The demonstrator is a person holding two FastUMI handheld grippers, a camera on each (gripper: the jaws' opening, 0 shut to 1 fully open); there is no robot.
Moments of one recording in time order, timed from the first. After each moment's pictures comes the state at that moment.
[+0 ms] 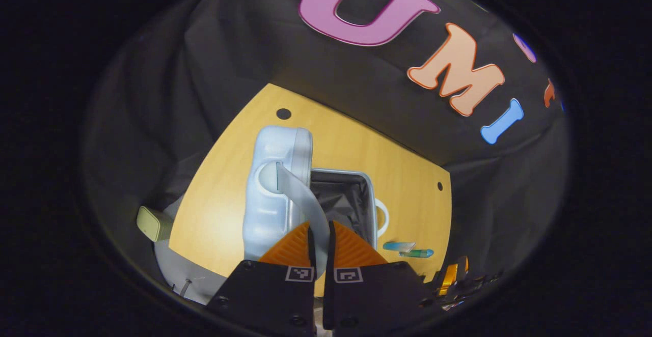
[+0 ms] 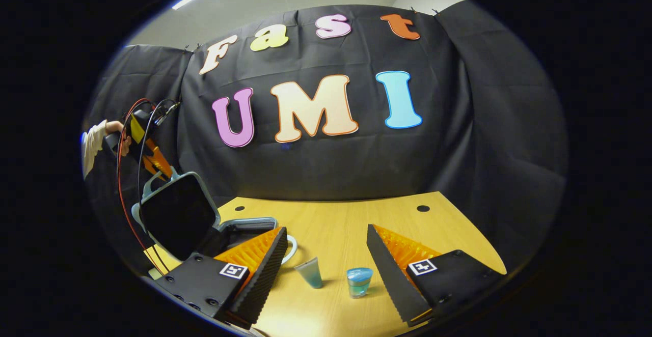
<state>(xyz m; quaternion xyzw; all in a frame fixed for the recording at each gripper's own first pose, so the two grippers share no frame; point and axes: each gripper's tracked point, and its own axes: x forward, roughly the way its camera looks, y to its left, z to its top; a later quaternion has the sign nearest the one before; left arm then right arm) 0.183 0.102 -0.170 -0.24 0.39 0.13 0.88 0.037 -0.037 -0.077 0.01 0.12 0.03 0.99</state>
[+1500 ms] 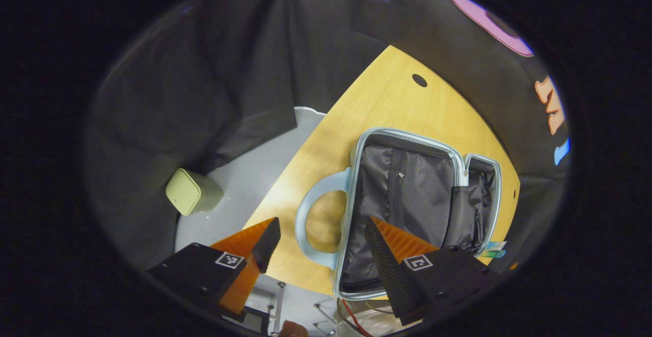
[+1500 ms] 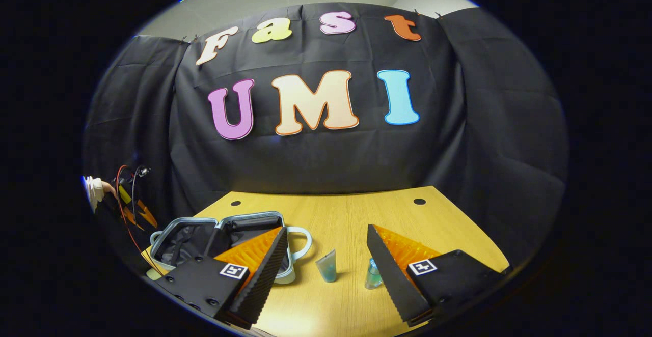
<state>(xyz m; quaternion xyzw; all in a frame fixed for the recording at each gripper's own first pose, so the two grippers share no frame) 0.100 0.196 -0.246 -0.24 0.46 0.26 0.81 0.025 0.001 -0.087 -0.01 0.14 -0.02 0.99</state>
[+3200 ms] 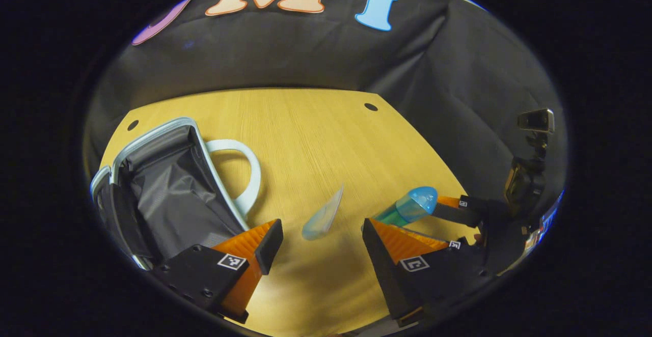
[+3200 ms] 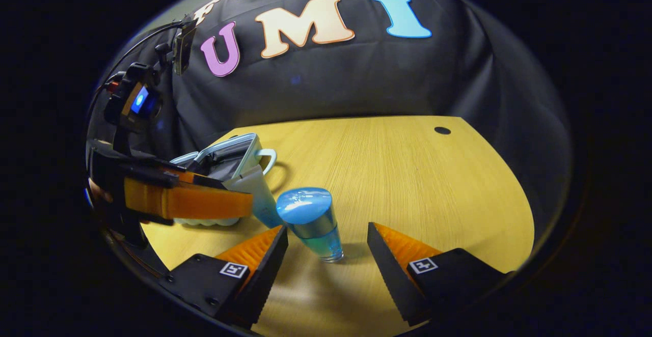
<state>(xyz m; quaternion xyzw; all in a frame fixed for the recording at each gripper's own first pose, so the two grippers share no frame) 0.266 -0.367 -0.239 -0.04 0.34 -0.09 0.94 0.055 -0.117 -0.278 0.01 0.32 0.08 0.94</state>
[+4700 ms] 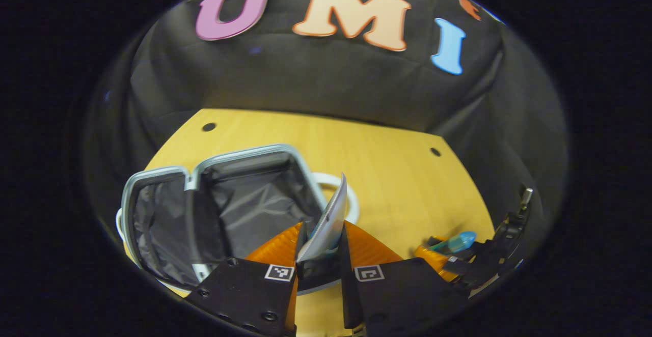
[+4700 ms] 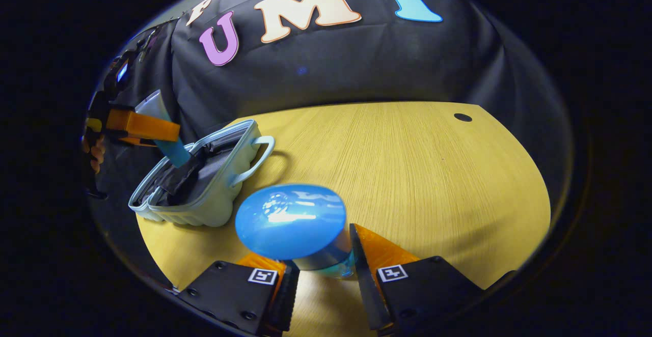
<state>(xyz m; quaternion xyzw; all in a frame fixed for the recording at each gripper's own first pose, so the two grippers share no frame) 0.237 -0.199 -0.166 -0.07 0.31 0.10 0.94 0.088 -0.100 -0.320 0.00 0.34 0.09 0.94</state>
